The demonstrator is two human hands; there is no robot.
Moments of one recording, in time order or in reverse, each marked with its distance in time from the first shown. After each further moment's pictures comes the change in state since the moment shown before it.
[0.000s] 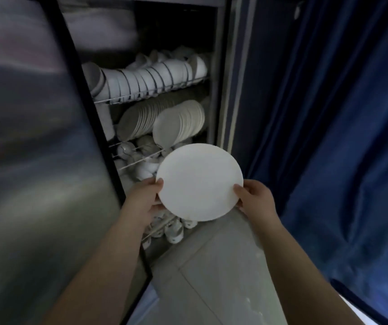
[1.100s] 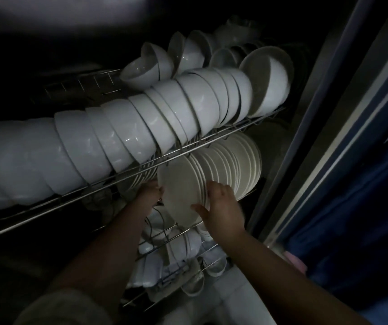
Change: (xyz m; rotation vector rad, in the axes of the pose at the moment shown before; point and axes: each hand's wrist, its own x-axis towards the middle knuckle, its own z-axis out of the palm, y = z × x) left_hand 0.566 0.054 0.004 0.592 0.245 -0.111; right_hand 0.442 -0.006 0.270 -0.688 -0.310 -0.648
